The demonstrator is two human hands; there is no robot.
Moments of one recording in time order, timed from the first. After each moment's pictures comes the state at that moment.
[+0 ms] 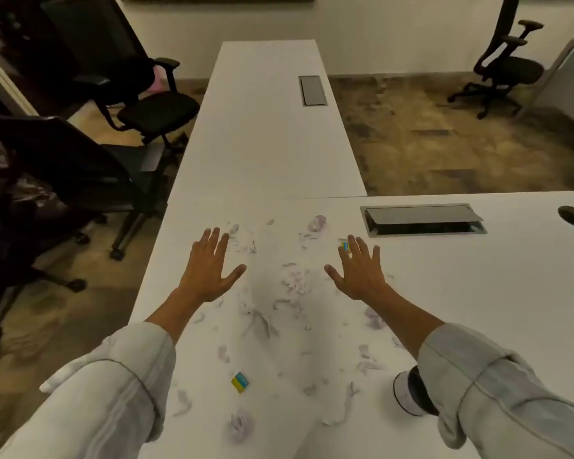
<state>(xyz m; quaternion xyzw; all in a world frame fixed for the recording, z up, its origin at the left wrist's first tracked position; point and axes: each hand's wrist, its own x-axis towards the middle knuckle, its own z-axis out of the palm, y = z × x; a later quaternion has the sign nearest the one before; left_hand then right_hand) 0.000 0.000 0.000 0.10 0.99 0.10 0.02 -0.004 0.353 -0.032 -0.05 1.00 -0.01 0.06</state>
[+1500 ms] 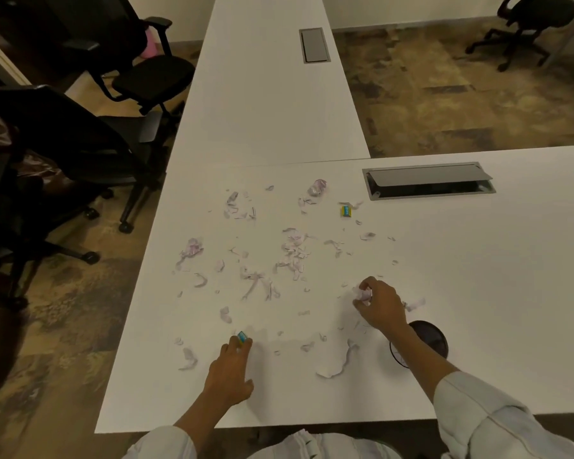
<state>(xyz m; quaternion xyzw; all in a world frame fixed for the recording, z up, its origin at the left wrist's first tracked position) 0.226 0.047 -0.118 0.05 0.96 0.06 0.27 0.128 0.395 -0.115 0.09 0.94 -0.32 0.06</state>
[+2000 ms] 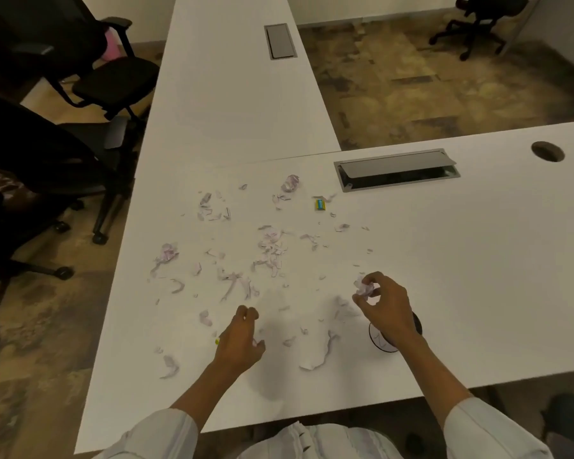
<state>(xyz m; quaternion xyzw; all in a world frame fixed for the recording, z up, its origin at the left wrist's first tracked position) 0.179 0.102 -0.096 0.08 0.96 0.20 0.16 0.179 0.424 -0.066 0.13 0.90 -0.41 -0.04</state>
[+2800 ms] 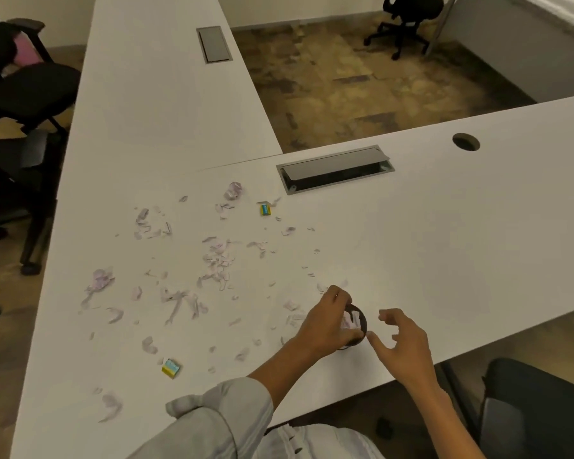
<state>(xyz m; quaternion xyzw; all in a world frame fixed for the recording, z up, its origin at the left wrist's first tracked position) 0.178 0.353 -0.059 0.30 0.86 0.37 0.17 0.286 0.508 -0.064 0.23 0.90 -0.36 -0.05</state>
